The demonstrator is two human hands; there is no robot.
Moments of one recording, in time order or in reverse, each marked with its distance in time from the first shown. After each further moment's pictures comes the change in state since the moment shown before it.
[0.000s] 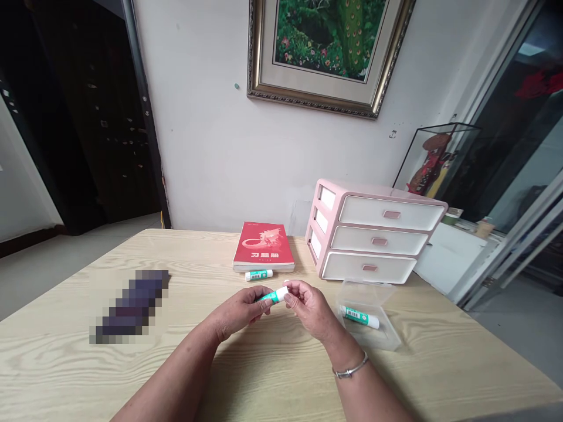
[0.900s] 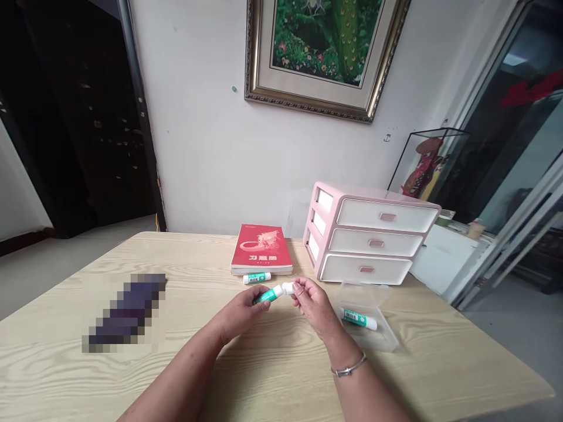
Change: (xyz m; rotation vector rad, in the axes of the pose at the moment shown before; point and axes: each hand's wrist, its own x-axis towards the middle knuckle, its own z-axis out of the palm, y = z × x) left_hand 0.006 0.003 0.006 0.127 0.116 -0.024; right_hand 0.010 -0.002 -0.003 0.095 0.222 0.110
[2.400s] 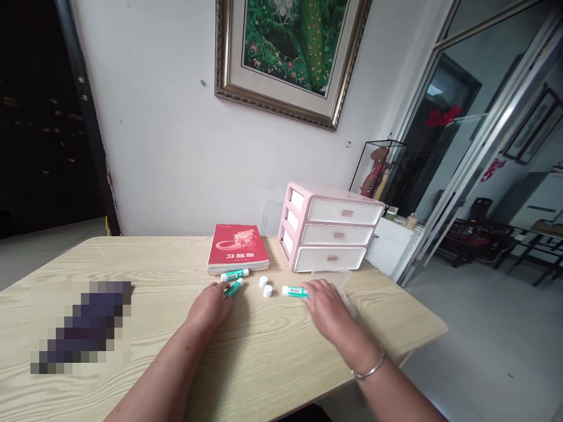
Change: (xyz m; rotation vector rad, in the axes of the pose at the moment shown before) left_hand 0.022 -0.045 -0.013 0.683 0.318 -0.162; right_hand -0.068 -0.047 -0.067 -1.398 -0.006 -0.293
